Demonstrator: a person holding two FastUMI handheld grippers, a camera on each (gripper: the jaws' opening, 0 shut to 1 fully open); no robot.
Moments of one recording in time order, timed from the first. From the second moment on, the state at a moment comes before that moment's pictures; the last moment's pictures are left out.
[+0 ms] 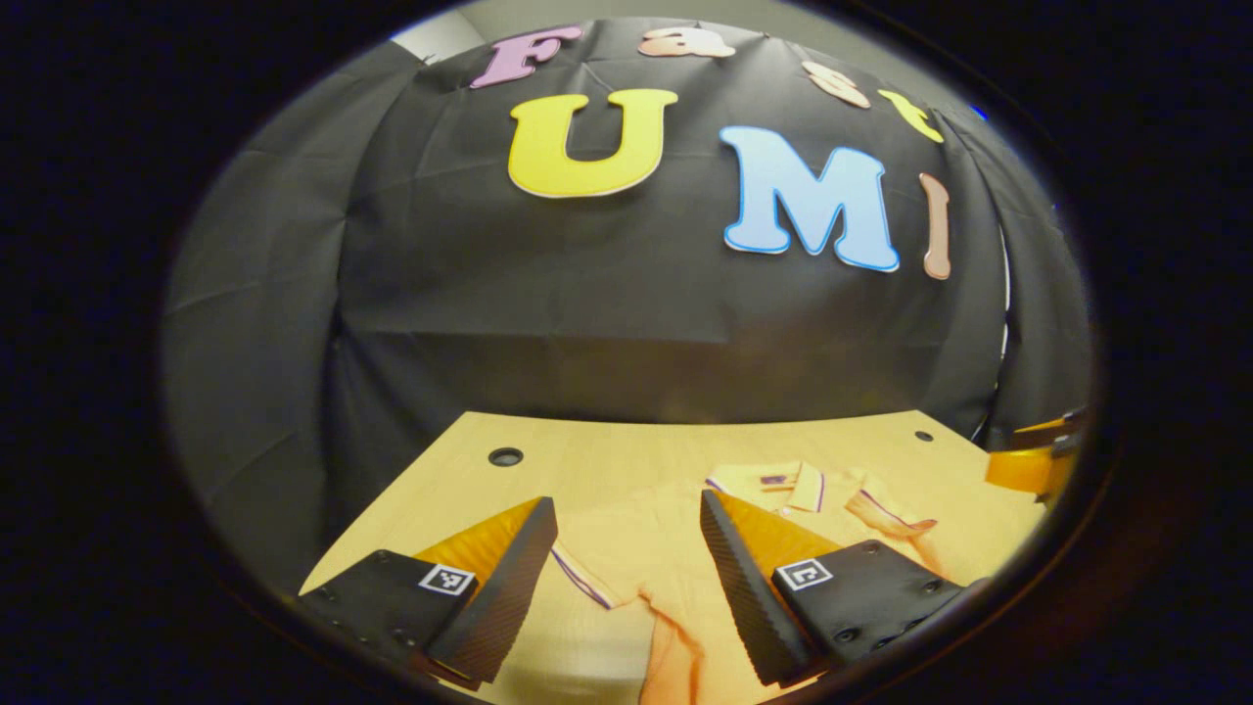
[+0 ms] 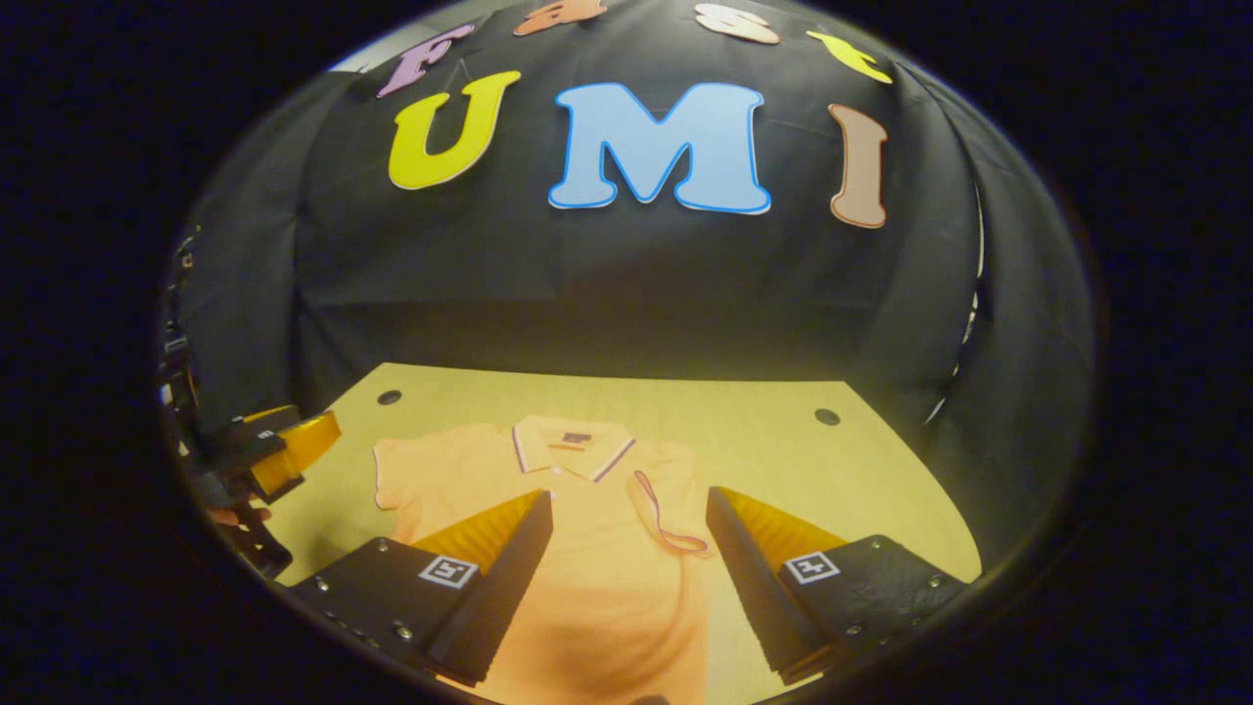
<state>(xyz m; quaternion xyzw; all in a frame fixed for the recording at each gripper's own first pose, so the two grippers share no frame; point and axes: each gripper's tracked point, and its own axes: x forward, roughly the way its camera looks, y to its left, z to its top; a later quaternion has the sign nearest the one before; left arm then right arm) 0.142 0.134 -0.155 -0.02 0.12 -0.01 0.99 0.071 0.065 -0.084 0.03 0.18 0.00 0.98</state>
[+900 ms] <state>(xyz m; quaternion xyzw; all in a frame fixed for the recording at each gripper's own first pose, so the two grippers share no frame) 0.249 0.193 -0.297 -0.05 0.25 0.08 0.96 0.004 0.079 -0.054 0.02 0.17 -0.01 0.98</state>
